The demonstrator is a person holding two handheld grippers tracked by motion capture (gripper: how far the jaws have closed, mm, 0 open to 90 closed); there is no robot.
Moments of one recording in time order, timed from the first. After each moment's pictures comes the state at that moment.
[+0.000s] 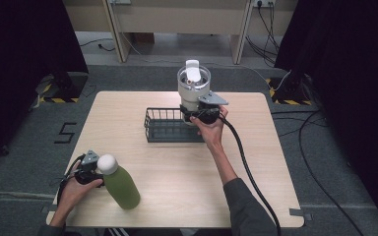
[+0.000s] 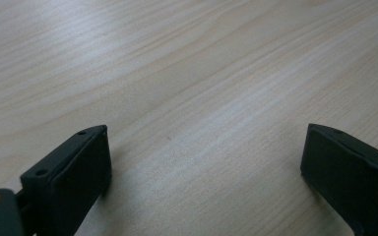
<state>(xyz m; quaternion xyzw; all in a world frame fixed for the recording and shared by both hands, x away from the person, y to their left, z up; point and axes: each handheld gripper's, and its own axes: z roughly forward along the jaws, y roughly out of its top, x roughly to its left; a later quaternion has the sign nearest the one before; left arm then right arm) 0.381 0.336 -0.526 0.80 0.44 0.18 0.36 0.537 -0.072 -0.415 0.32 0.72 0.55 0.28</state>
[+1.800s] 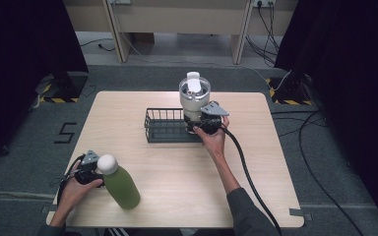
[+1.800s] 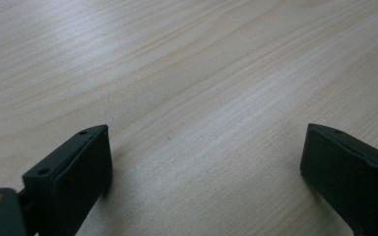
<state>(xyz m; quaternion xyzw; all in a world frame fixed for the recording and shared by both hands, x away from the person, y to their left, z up) 0.381 0.336 -0.526 0.80 0.44 0.18 0.36 0.525 -0.082 -0.449 0.35 0.72 0.53 0.29</state>
